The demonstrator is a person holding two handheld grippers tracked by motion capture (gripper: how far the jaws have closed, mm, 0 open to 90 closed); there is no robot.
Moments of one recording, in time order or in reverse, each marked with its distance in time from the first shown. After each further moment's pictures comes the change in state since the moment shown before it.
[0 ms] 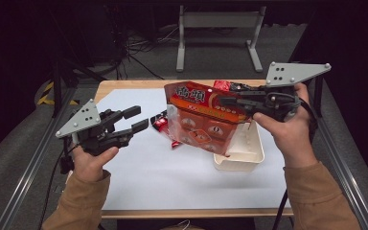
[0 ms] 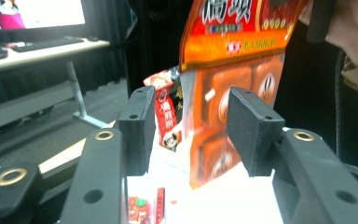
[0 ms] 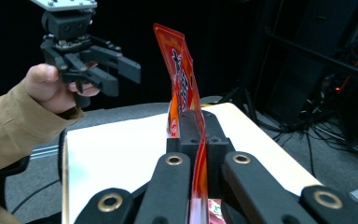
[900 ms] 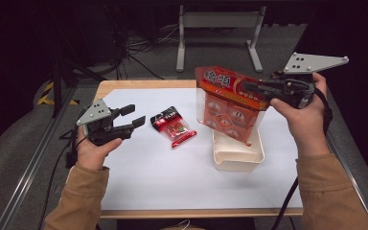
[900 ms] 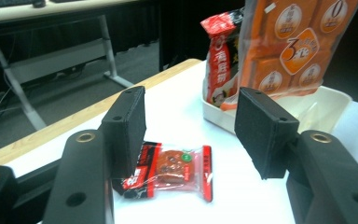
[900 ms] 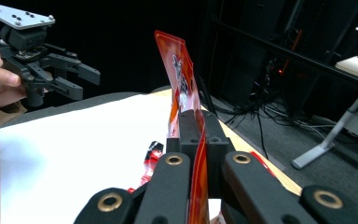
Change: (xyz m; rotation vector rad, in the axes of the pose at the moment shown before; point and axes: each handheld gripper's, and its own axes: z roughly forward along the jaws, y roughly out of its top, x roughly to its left) left arm 0.046 -0.045 0.021 0.134 0.138 -0.064; right arm -0.047 -0.022 -0.024 0.040 -0.189 0.036
